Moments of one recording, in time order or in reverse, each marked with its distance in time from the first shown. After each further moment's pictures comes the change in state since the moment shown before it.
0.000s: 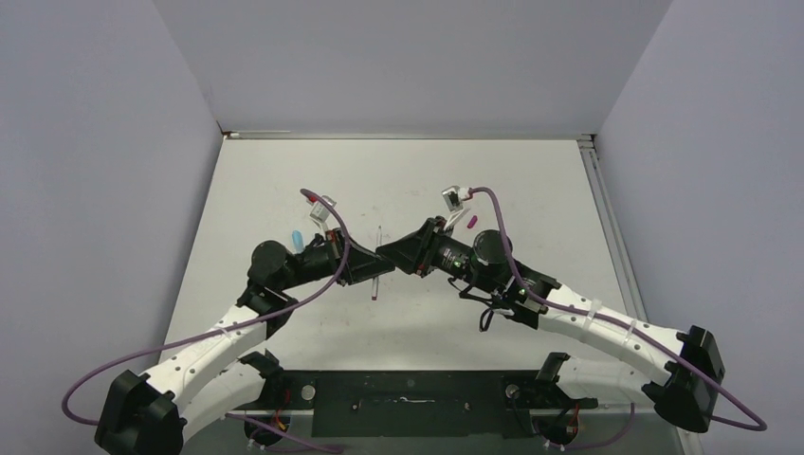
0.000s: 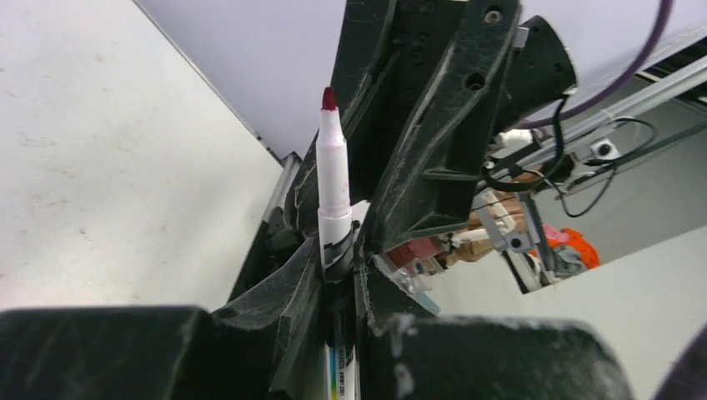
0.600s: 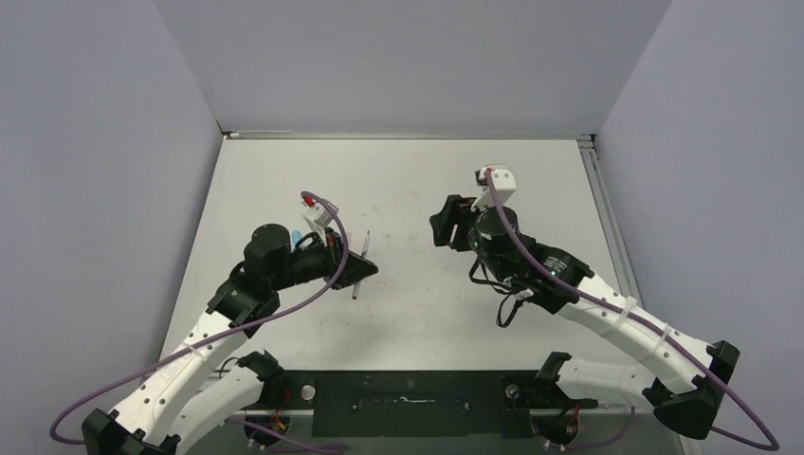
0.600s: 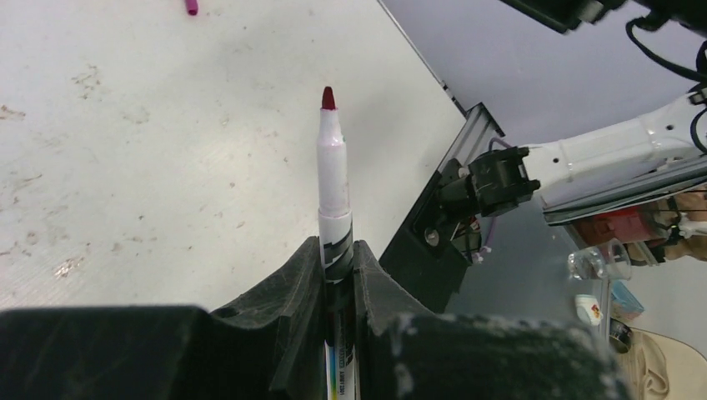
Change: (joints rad) left arm 0.005 -0.126 0.230 -0.841 -0.182 0.599; right arm -0.037 -0.054 0.282 -0.665 0.537 -0.342
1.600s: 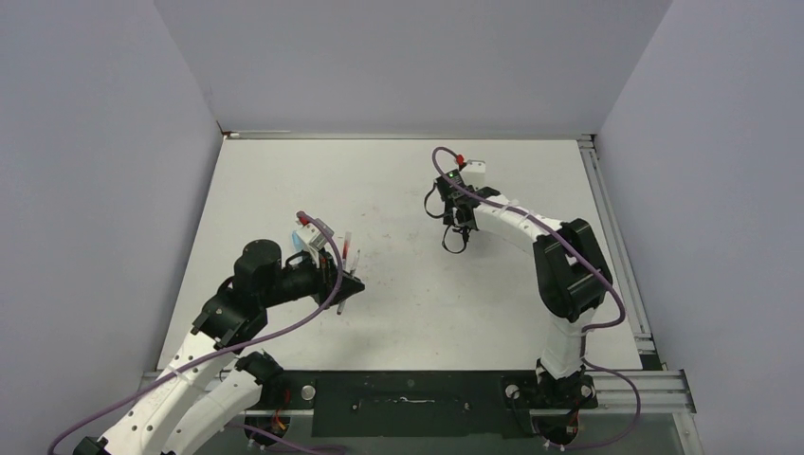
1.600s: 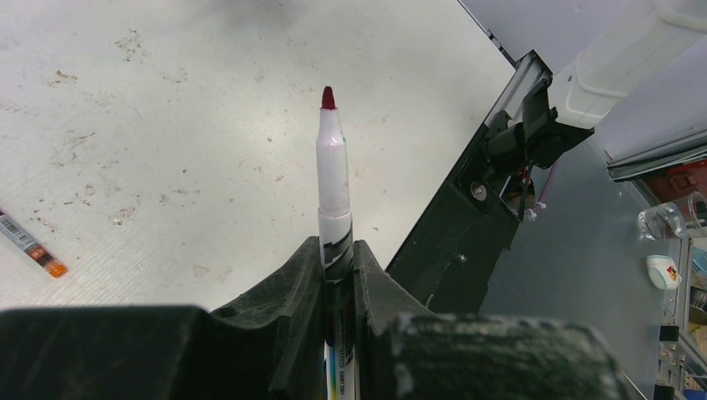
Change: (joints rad) left arm 0.000 -0.153 -0.023 -0.253 -0.050 0.217; right arm -0.380 0.819 0.225 -0.107 0.111 0.013
